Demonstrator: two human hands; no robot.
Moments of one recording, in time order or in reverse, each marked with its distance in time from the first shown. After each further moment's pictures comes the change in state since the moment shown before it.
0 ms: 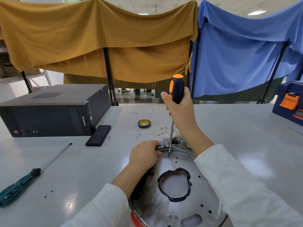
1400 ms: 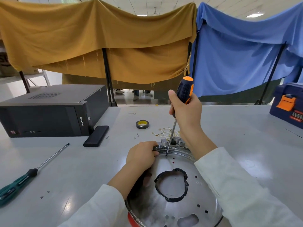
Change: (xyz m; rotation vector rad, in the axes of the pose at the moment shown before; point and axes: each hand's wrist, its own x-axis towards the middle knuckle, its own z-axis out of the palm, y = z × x) left_hand -0.001 0.000 0.000 0.022 0.013 0.013; right_hand 0.000 0.000 -0.007 0.112 0.166 0.112
